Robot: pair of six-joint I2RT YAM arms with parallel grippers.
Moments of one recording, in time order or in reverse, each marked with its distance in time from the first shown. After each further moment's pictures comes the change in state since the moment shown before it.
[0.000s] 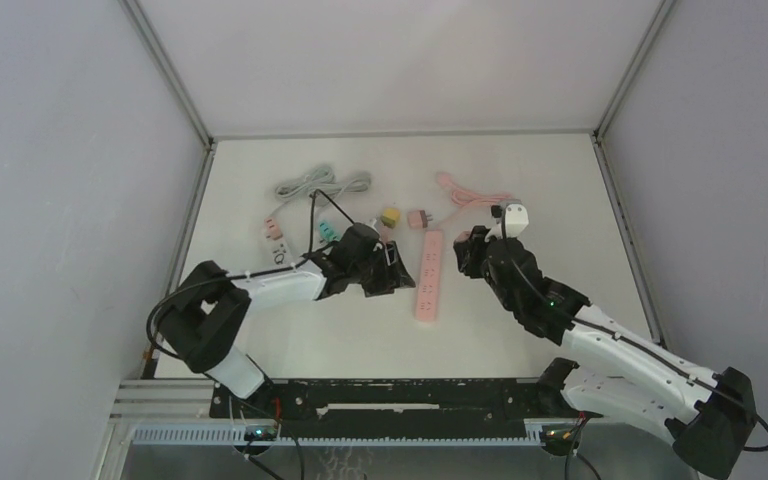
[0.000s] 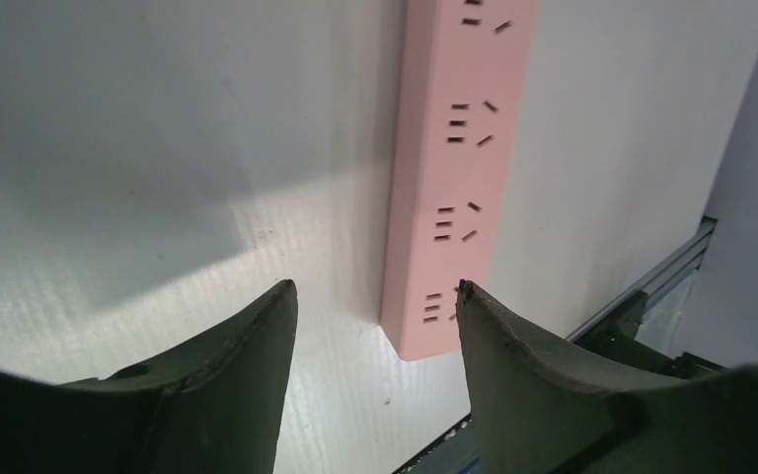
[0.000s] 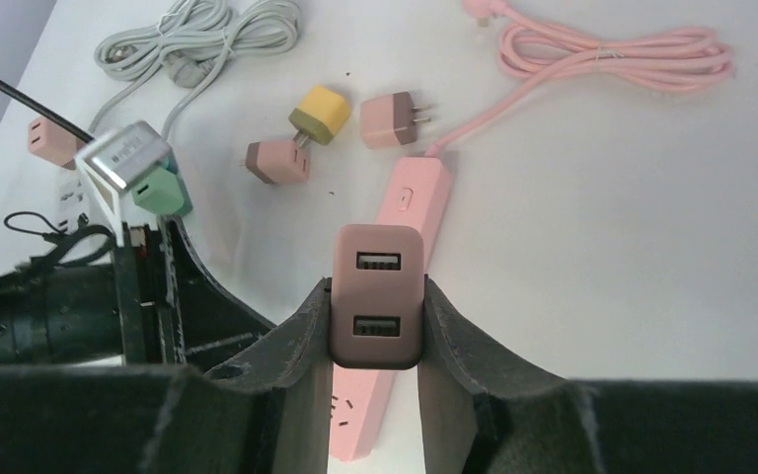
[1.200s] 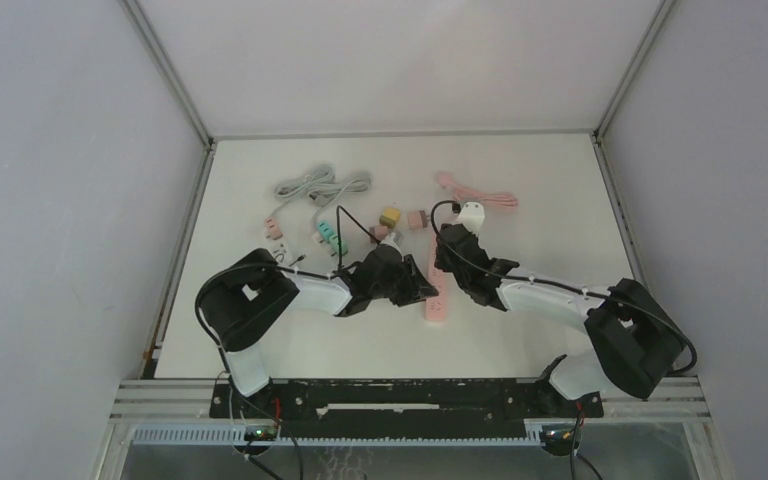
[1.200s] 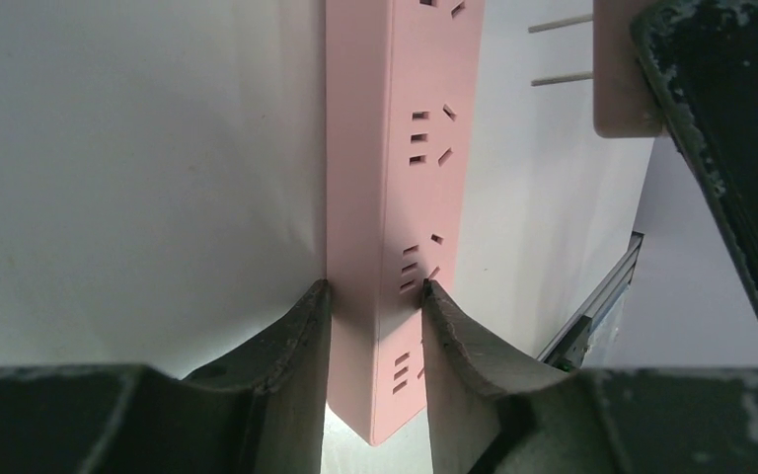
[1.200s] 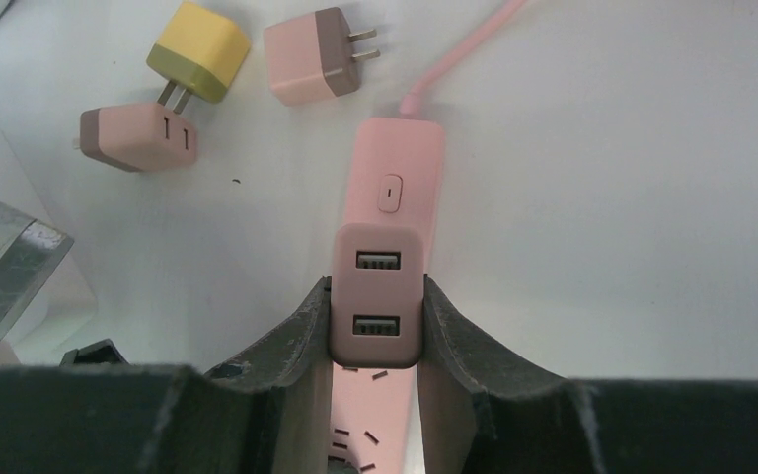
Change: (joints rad) left arm -0.143 0.234 -0.051 0.419 -0.056 -0.182; right arm -0.072 0.523 0.046 0.221 0.011 0.051
